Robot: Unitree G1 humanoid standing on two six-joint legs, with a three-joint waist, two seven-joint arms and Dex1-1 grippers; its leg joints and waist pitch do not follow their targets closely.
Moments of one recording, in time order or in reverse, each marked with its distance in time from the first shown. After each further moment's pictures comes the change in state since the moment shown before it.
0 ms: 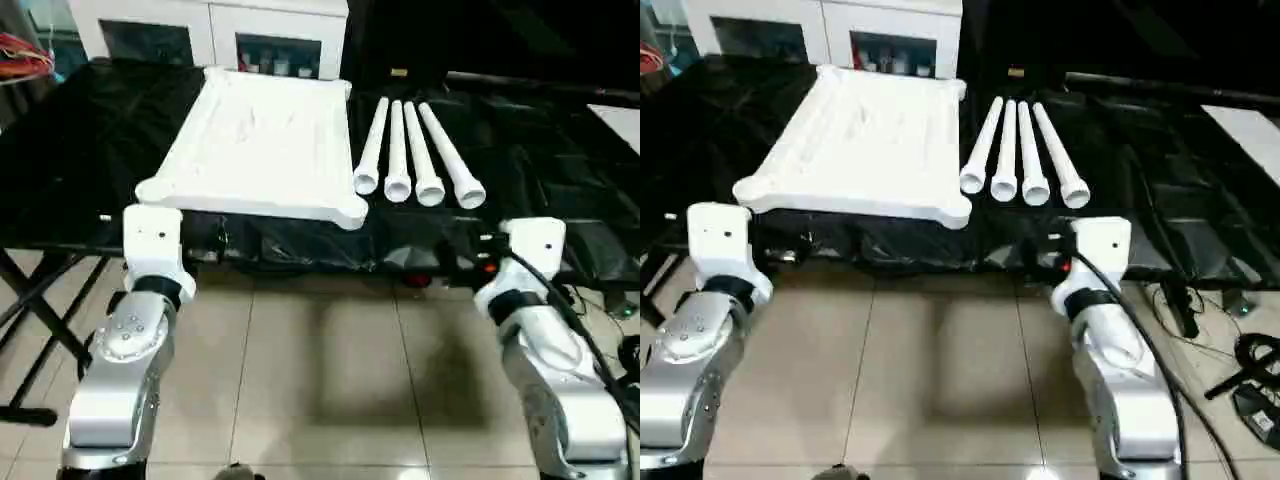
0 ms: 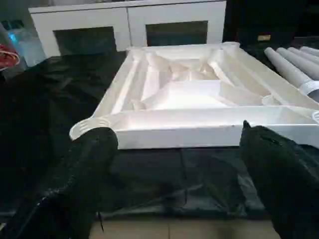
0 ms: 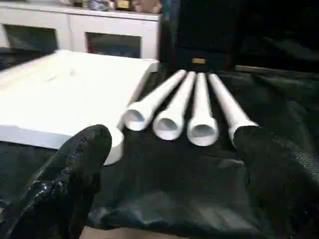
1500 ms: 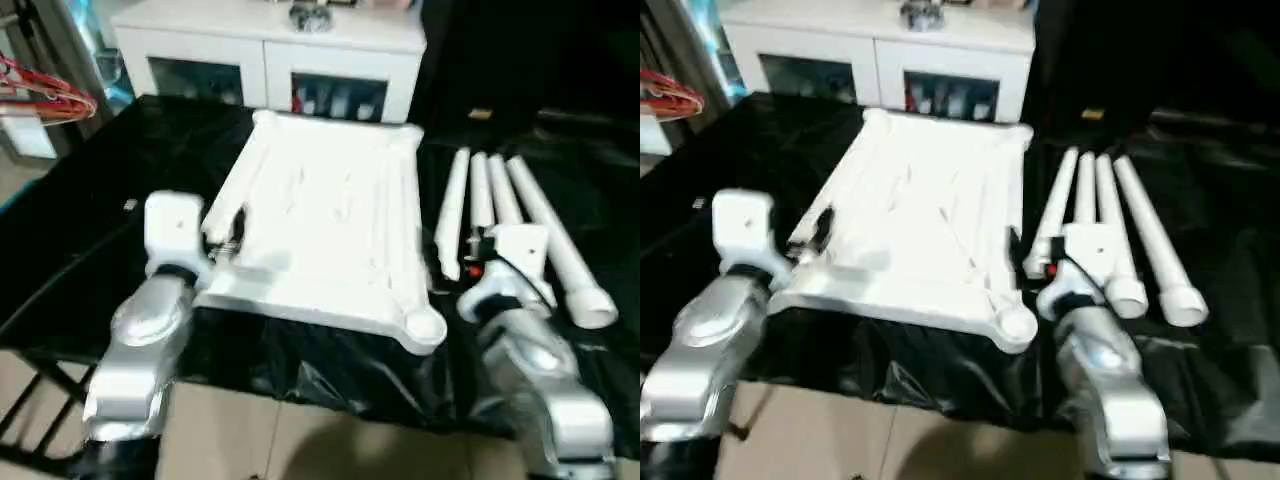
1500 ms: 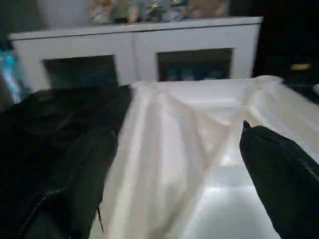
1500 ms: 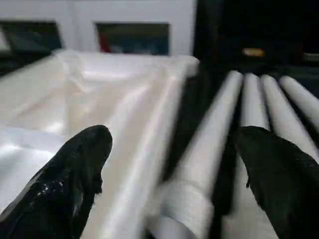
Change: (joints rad) left arm -0.111 -0.033 -0.061 0.172 -0.009 -0.152 -0.075; right arm -0.011 -0.004 -0.030 0.033 0.003 0.080 -0.067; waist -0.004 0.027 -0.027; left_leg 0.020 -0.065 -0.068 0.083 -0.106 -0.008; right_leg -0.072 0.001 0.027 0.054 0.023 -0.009
